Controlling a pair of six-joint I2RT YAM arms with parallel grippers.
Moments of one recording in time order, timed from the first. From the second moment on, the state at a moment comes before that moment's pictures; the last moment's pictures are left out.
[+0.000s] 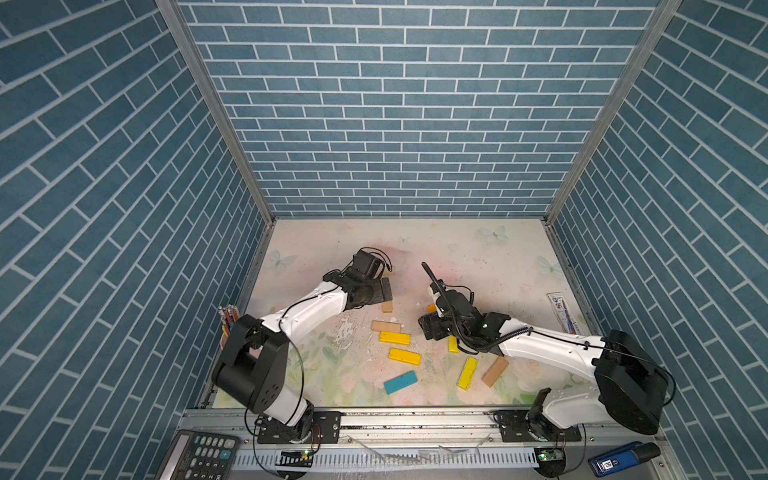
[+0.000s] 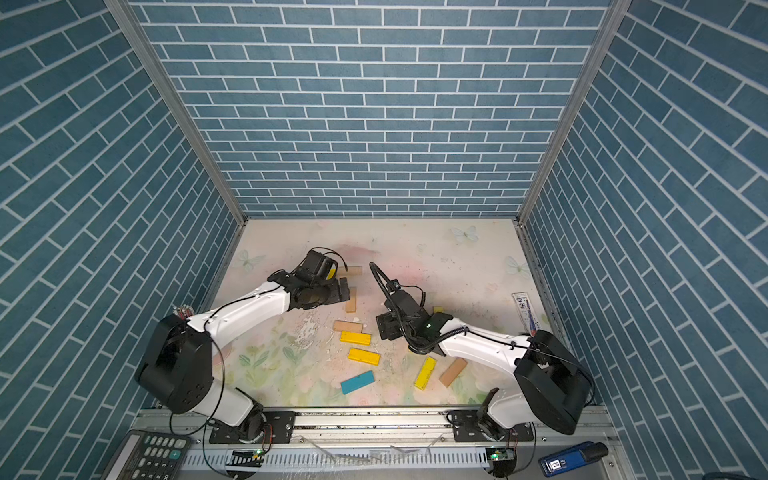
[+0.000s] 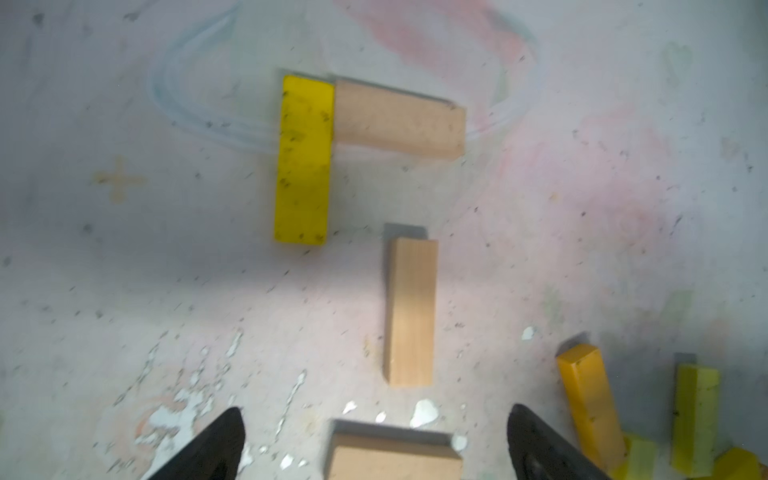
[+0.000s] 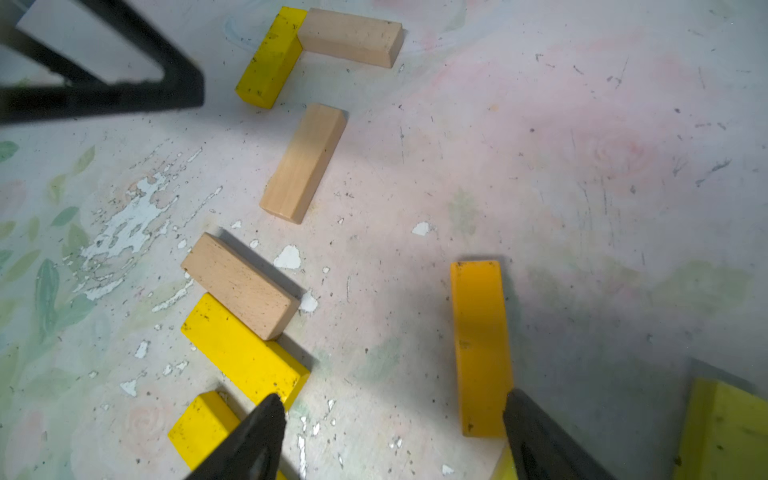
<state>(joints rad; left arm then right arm) -0.51 1.50 0.99 -0.53 -0.07 -0.65 0.93 1.42 0.78 -0.18 0.16 0.42</state>
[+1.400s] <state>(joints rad) -0.48 0.74 0.52 -0.54 -0.17 -0.61 0.90 1.92 1.30 -0.33 0.15 0.42</state>
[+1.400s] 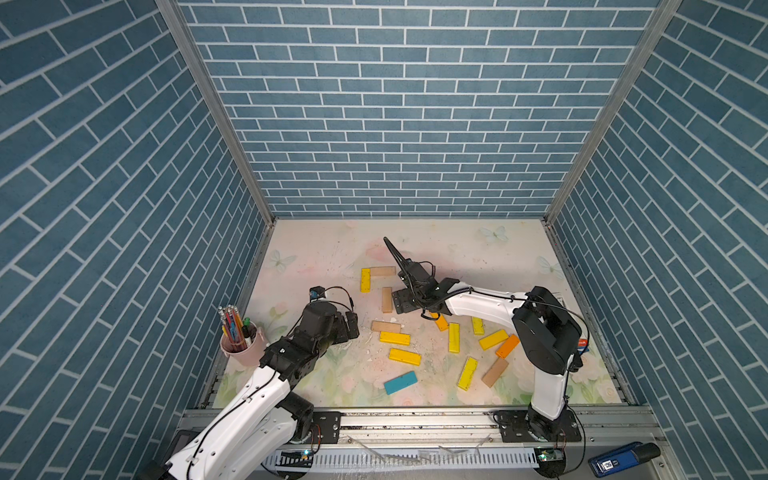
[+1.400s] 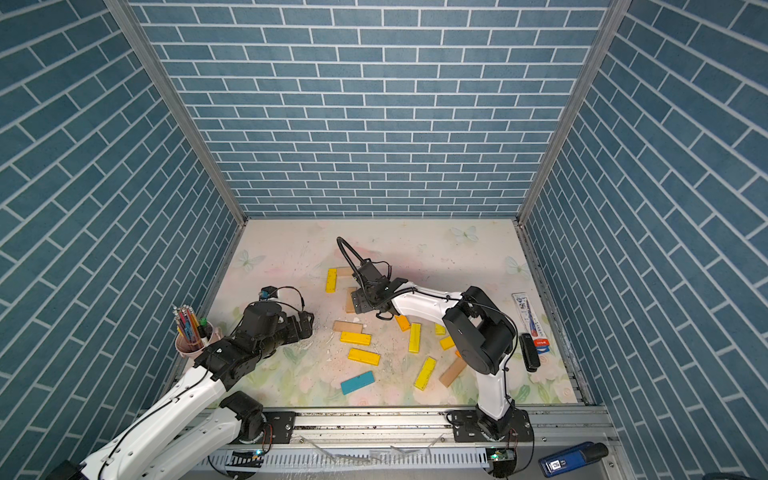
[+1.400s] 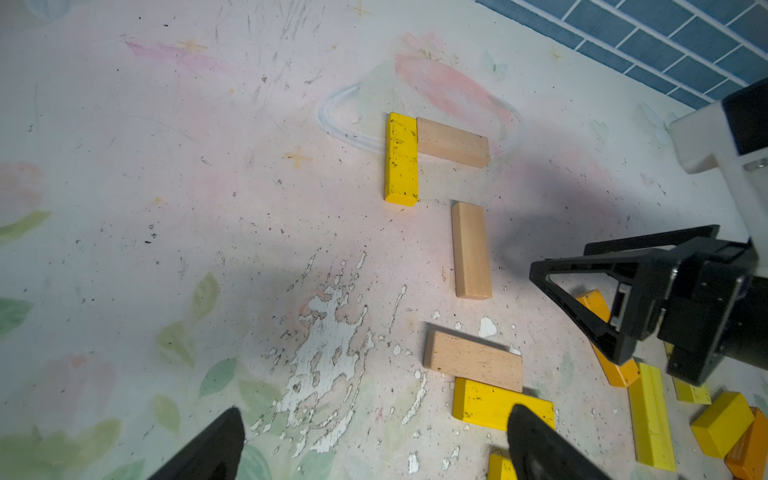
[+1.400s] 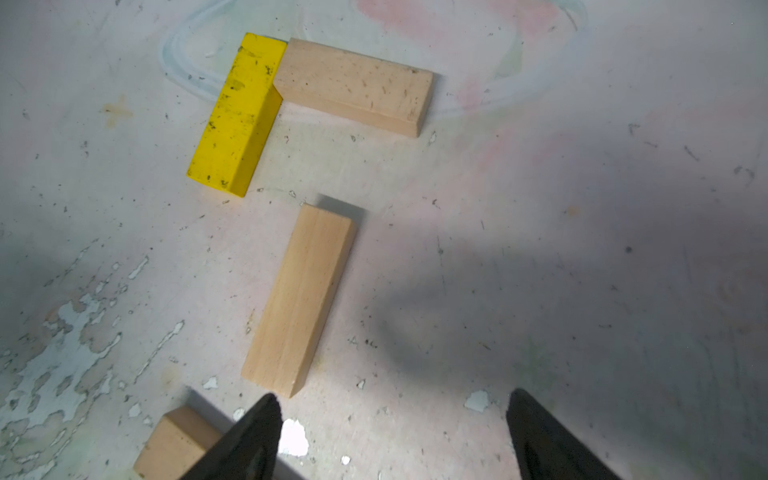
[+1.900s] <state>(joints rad) -0.48 0.78 0.52 -0.51 -0.16 -0.61 0.89 1.98 1.34 -0.34 0.10 0.41</state>
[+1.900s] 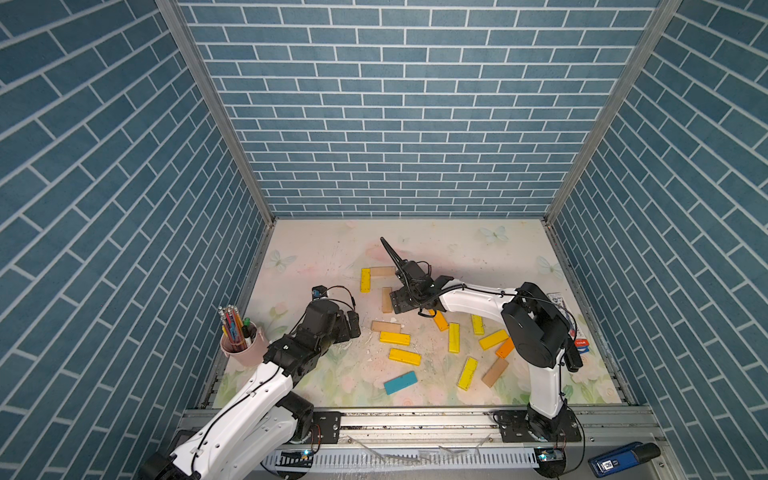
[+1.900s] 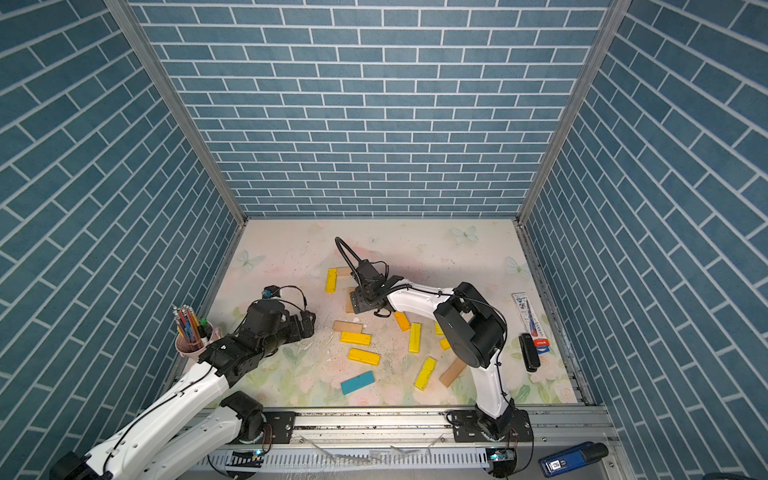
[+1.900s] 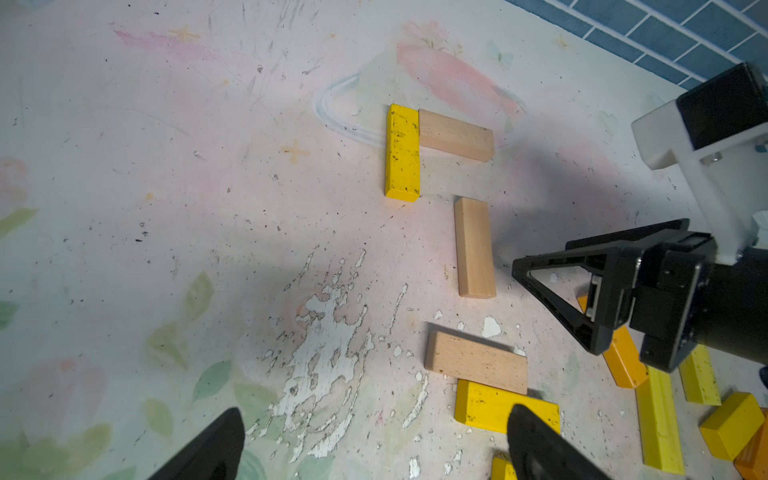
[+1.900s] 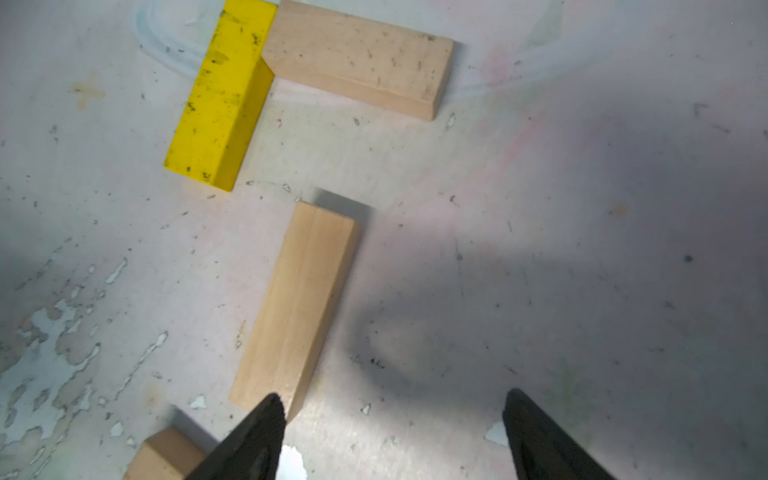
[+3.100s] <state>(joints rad) -0.48 0.80 0.48 -0.49 -0.19 -0.63 0.96 2.16 1.56 -0.52 0.15 0.39</state>
